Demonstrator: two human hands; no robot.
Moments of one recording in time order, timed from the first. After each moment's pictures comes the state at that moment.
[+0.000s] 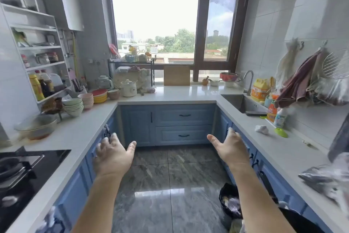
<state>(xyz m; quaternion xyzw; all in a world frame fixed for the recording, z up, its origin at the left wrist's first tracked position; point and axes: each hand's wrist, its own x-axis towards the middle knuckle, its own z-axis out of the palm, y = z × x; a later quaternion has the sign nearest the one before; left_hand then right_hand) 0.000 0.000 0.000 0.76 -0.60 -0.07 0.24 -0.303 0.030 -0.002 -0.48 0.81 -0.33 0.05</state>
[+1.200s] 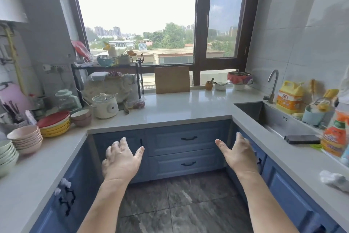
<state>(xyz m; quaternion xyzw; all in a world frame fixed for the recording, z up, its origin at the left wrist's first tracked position) -0.105 -0.573 -0.035 0.73 -0.65 -0.10 0.19 -0.401 -0.511 -0.050 -0.42 0.83 -0.36 0.04</state>
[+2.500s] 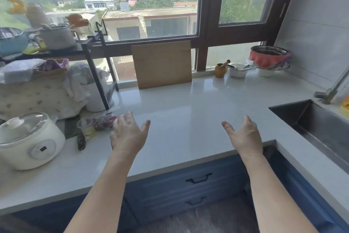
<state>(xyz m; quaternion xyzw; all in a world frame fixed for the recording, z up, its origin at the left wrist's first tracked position) -0.314 -1.226 -0.076 0.69 -0.69 -0.11 0.18 -0.590 -1.127 -0.109 -0.38 0.85 -0.36 0.07</state>
